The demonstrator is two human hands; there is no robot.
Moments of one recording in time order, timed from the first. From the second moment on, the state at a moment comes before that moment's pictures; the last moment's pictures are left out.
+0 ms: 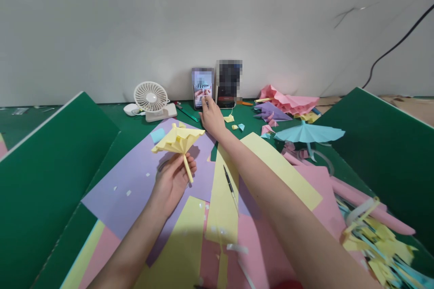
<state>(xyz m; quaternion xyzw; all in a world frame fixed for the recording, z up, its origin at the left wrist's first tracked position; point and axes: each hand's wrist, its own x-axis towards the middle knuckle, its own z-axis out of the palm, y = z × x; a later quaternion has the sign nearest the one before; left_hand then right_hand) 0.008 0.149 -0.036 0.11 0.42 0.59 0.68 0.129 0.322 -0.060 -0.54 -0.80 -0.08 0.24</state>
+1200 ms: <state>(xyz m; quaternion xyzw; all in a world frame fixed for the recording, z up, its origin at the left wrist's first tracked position) 0.007 0.147 -0.037 0.11 0.41 0.59 0.69 0.121 0.344 -0.067 -0.56 -0.76 -0.09 0.31</state>
